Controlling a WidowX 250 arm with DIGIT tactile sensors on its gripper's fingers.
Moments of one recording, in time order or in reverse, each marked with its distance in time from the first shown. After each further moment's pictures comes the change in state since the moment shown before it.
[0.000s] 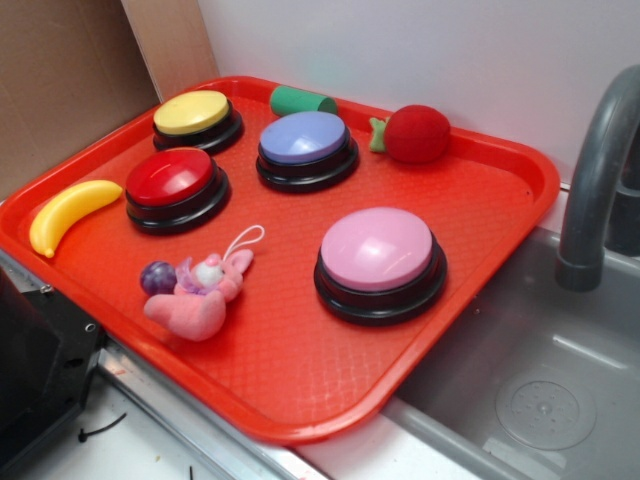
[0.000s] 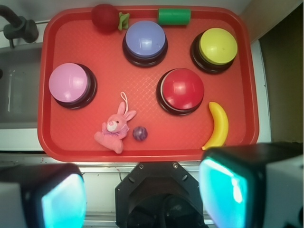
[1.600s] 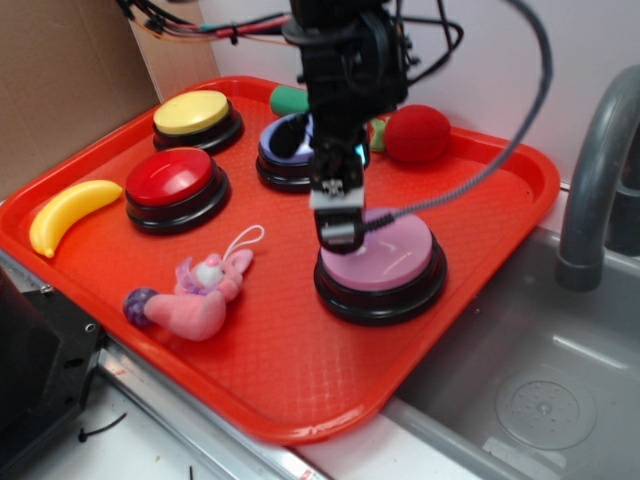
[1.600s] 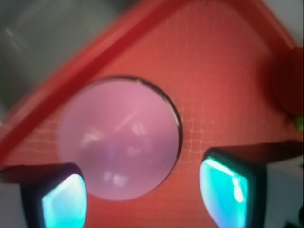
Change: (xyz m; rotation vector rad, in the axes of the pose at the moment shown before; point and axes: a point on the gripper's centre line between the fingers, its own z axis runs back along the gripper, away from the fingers) arm 0.085 -0.120 -0.191 -0.019 0.103 -0.931
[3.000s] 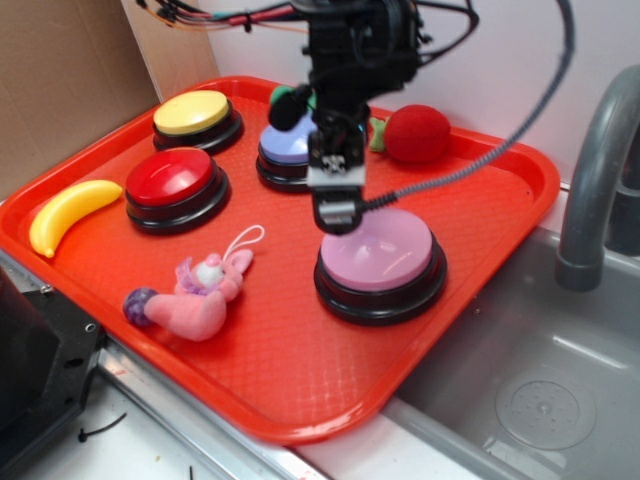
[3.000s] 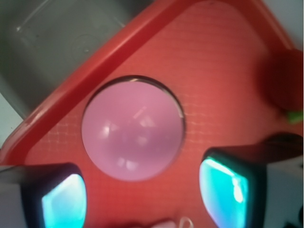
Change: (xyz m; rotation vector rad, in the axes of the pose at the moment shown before) arm -0.006 0.000 0.040 -0.007 0.022 0.056
